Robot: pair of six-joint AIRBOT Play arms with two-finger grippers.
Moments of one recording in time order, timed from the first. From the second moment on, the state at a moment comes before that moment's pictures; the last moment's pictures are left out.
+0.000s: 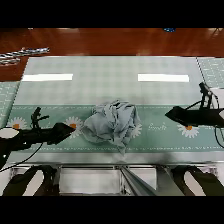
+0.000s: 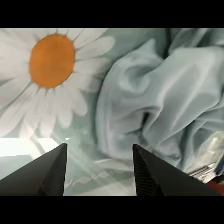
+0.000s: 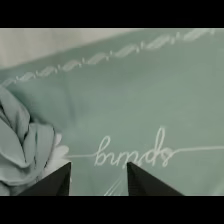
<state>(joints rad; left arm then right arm) 0.27 -0.79 0.24 0.64 -1.10 -1.28 -0.17 -0.80 0.59 -1.07 1.08 1.55</state>
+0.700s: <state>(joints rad) -0.21 -1.22 0.48 0.51 -0.81 -1.17 -0.09 -0.82 0.46 -0.98 1.06 1.53</state>
